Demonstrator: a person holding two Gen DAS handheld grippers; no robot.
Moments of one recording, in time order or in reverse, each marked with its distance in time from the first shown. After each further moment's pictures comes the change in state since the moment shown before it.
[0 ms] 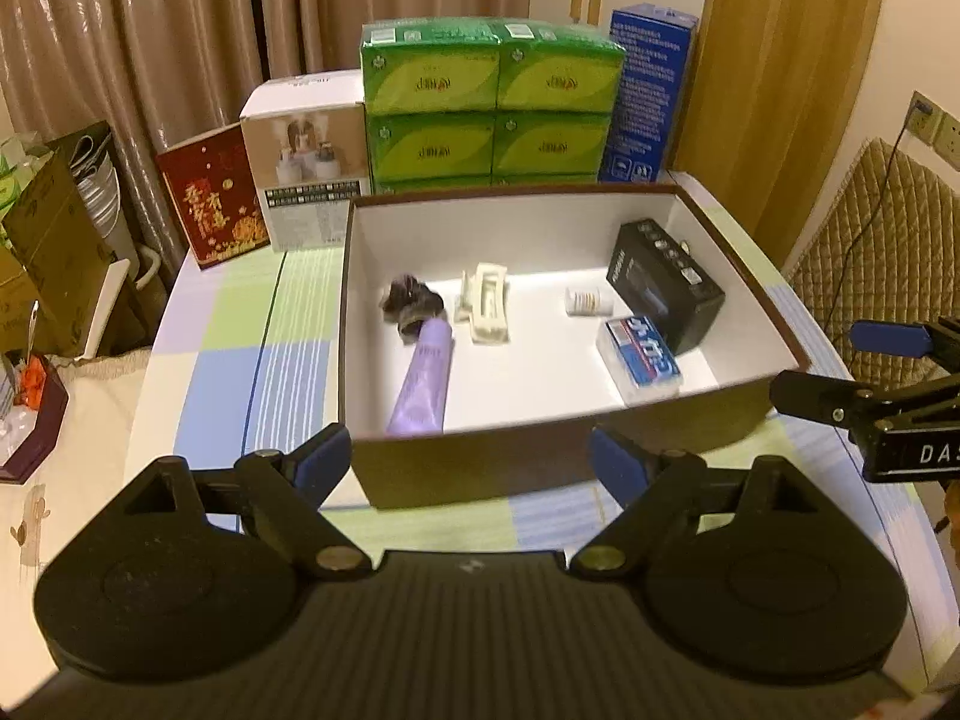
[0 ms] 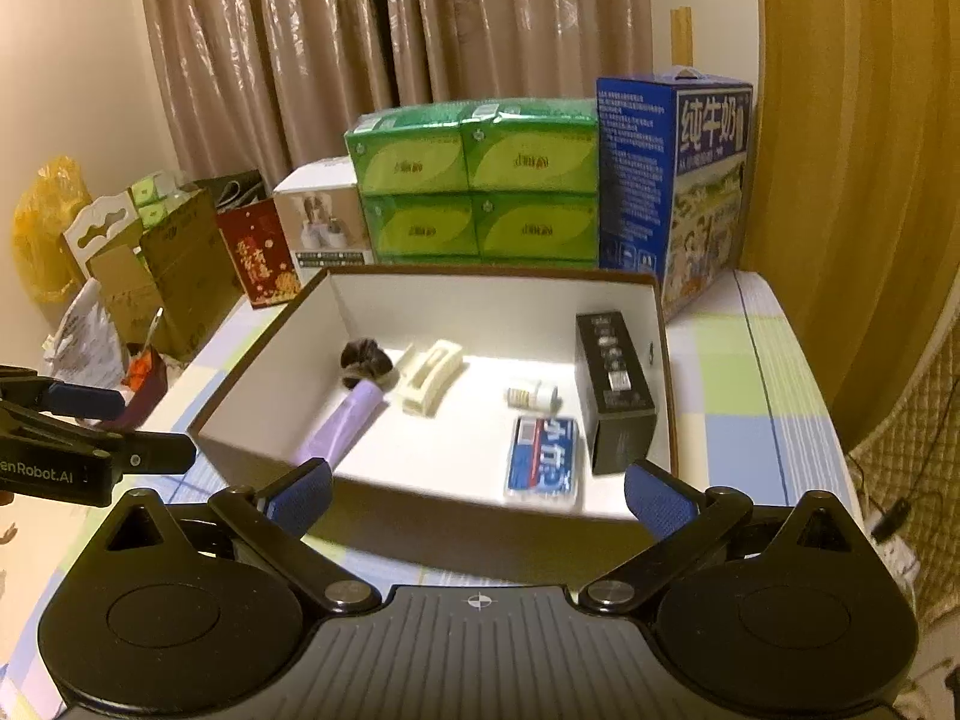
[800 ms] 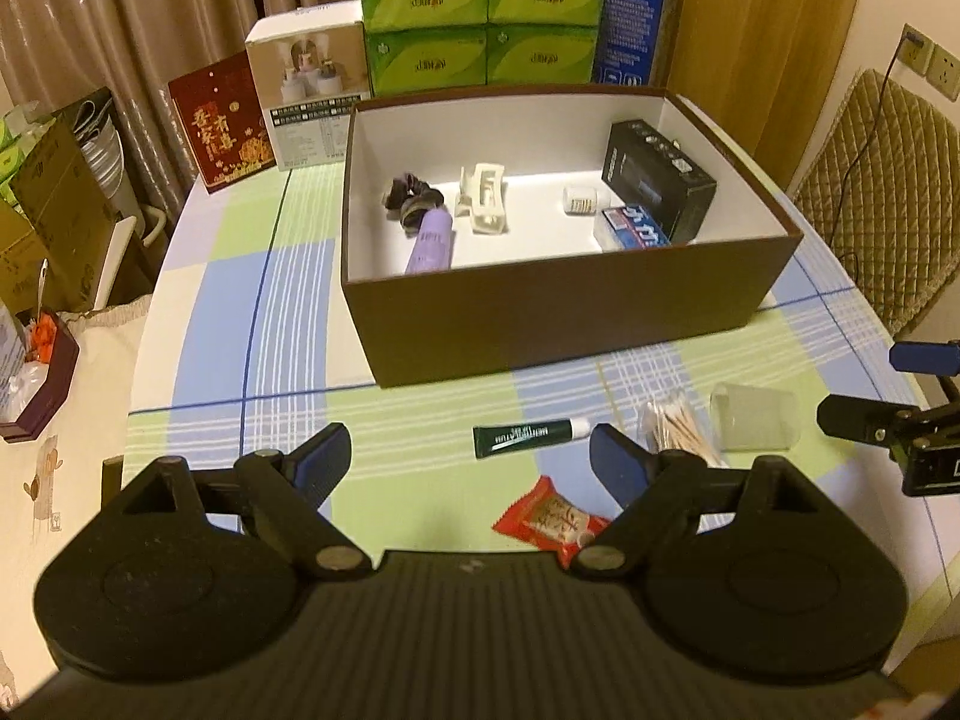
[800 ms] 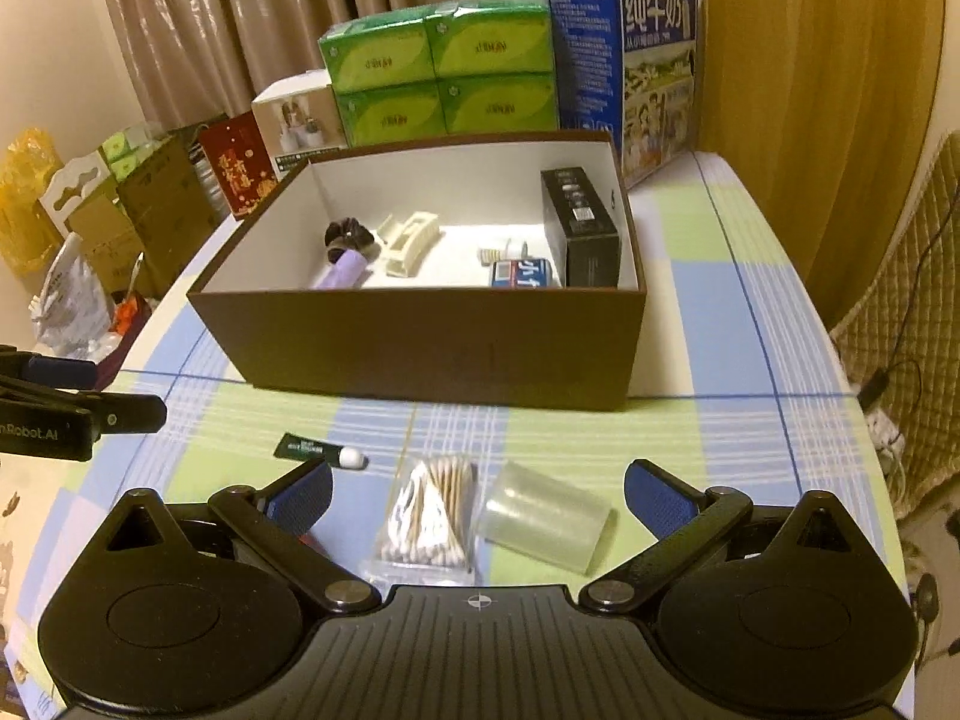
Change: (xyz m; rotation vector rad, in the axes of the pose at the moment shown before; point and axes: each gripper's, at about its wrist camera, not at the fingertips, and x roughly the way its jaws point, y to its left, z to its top) left arm -0.012 -0.007 -0.062 0.031 0.099 0.022; right arm -0.033 0.002 -0.077 0.083 0.140 -0.049
